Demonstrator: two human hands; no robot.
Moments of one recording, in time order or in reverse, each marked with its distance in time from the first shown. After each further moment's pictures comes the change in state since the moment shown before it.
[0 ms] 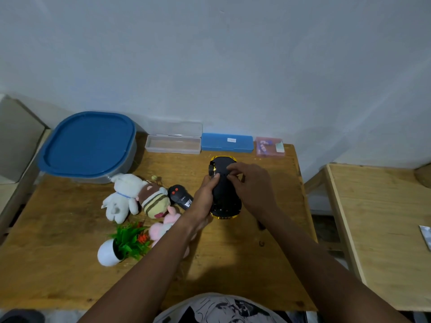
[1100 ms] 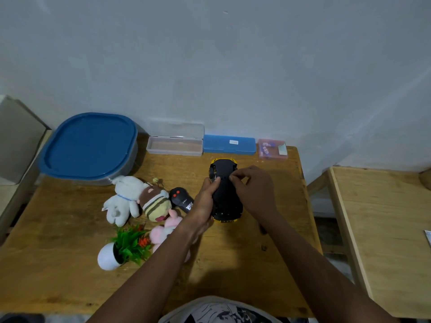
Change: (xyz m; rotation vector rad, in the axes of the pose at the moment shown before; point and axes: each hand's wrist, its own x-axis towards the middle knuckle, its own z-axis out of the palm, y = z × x) left_hand 0.003 -0.001 -0.007 0.053 0.000 0.043; right_hand 0.003 0.006 0.011 0.078 0.032 0.203
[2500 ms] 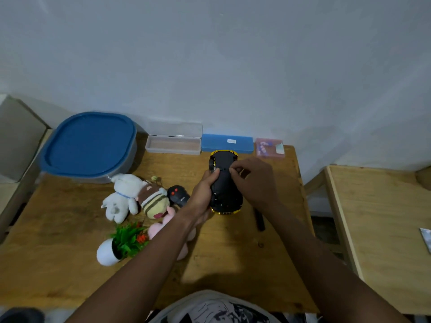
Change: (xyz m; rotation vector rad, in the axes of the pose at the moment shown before) left_hand -0.010 0.024 0.015 -0.108 -0.044 -0.029; right_hand 0.012 -0.002 -0.018 -0.029 0.012 -0.273
